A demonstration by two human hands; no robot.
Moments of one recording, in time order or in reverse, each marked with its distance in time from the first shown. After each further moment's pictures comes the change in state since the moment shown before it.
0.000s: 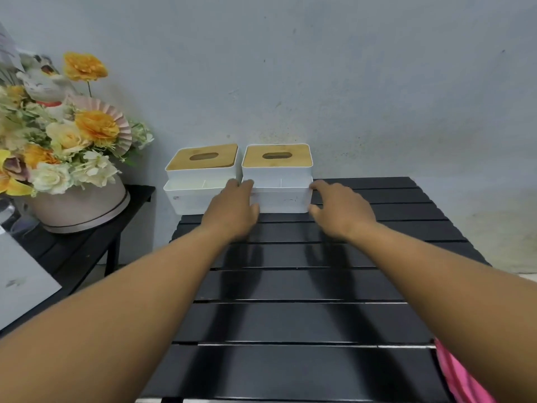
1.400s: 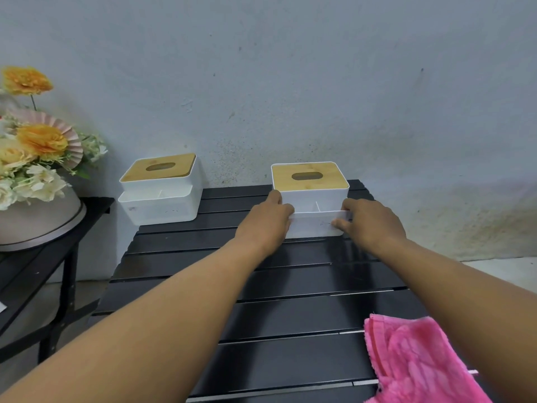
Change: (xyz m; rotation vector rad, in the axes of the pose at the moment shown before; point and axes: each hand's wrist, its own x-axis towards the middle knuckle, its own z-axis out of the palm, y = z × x) left_hand -0.010 0.126 0.039 0.045 -0.112 0.302; right_hand -0.057 0.111 -0.052 -0.064 0.064 0.187
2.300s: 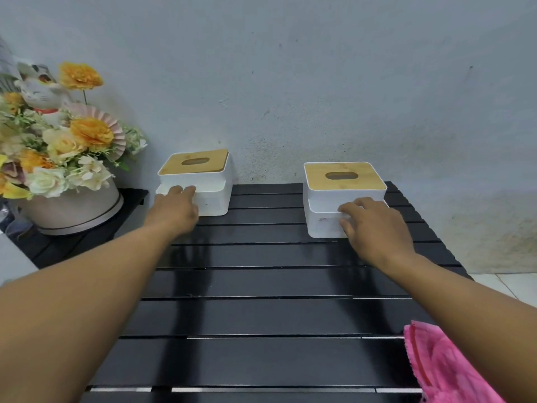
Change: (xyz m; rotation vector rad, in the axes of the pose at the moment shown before) left_hand -0.056 -0.196 -0.050 0.153 -0.012 -0.559; right_hand -0.009 -0.043 0.032 -0.137 0.131 -0.210
